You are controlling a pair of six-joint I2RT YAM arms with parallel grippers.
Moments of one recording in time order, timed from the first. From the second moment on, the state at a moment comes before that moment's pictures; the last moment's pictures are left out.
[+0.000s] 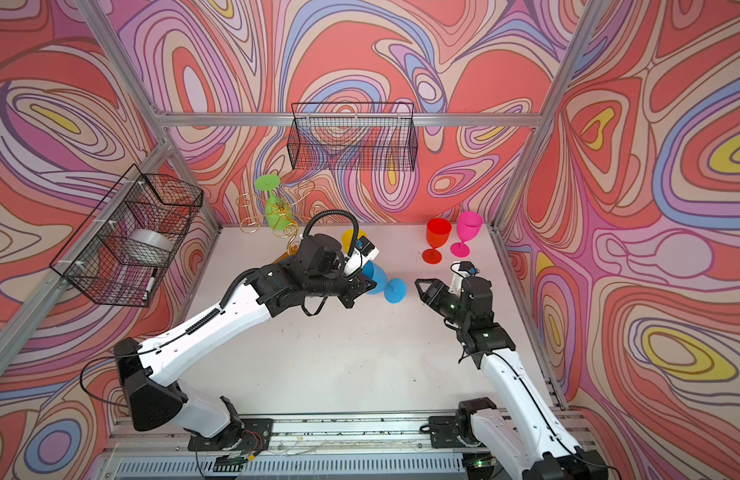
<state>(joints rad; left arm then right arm) -0.85 1.52 1.52 -0.63 0.20 -0.07 0.12 0.91 0.64 -0.15 -0.36 0.81</state>
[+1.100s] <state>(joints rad) -0.86 1.88 1.79 -1.03 -0.14 0.03 0.12 0.96 0.72 -0.26 -0.25 0.76</state>
